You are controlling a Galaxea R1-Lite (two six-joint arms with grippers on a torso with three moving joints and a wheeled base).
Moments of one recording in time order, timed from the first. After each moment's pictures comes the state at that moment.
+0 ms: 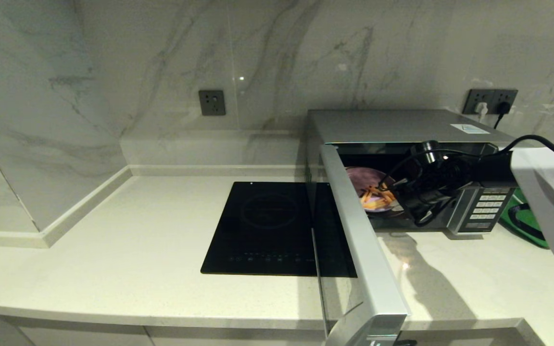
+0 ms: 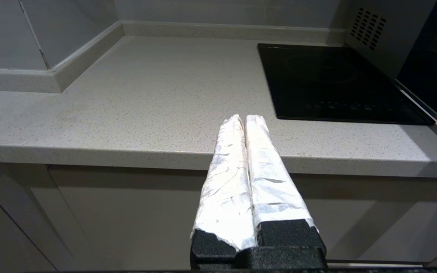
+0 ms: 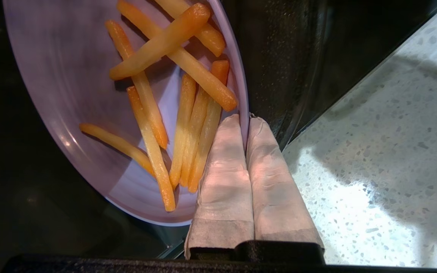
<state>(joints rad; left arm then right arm) 0.00 0.00 0.00 -0.01 0.01 -0.05 0.07 2.41 -1.91 0.35 0.01 1.15</state>
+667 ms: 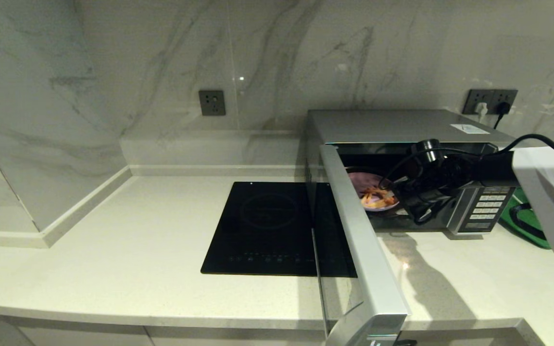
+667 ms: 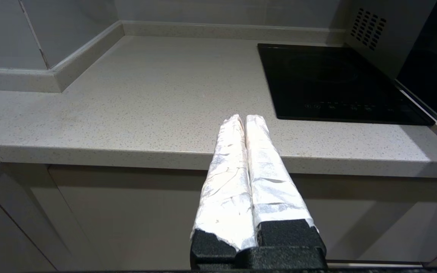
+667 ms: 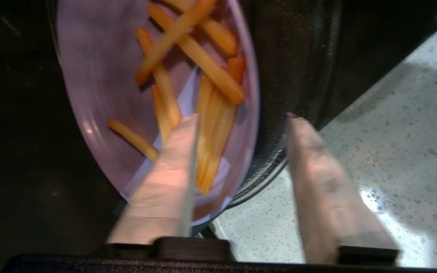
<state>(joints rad) 0.00 0.00 0.00 -0.01 0.01 -0.05 0.07 2.41 -1.91 0.35 0.01 1.15</state>
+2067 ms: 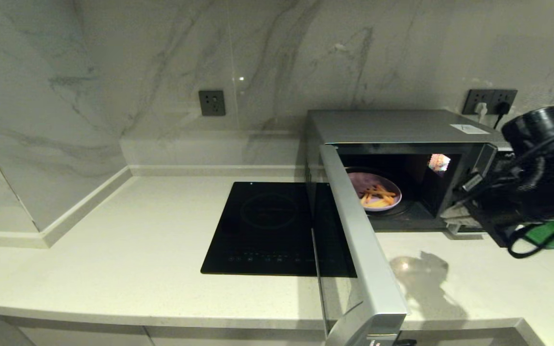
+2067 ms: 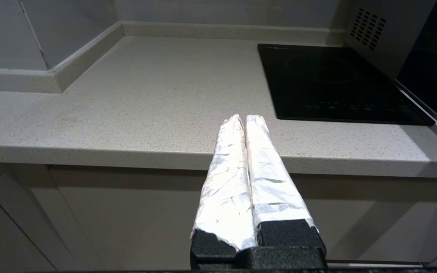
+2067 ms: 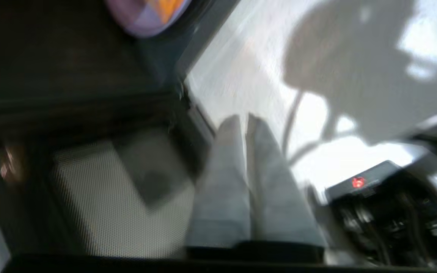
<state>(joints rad) 0.00 0.00 0.00 -0.01 0.01 -0.05 0.16 1.63 -1.22 0.40 0.02 1.08</state>
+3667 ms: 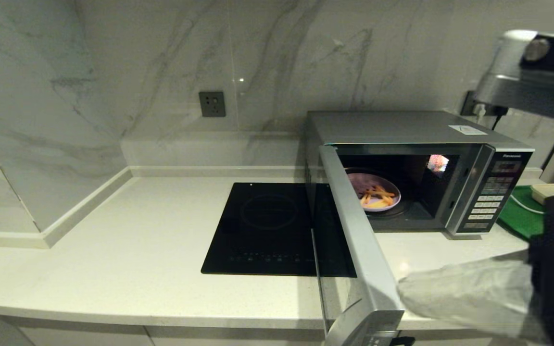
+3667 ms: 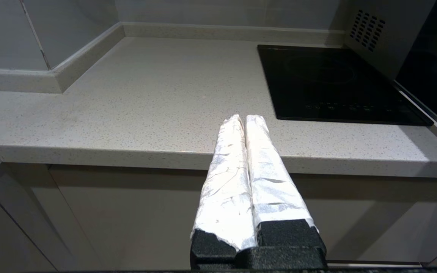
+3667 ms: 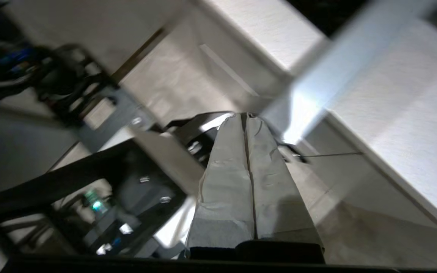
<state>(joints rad) 0.00 0.00 0.00 -0.01 0.01 -0.05 1.24 1.57 -1.84 1.07 -0.28 0.45</state>
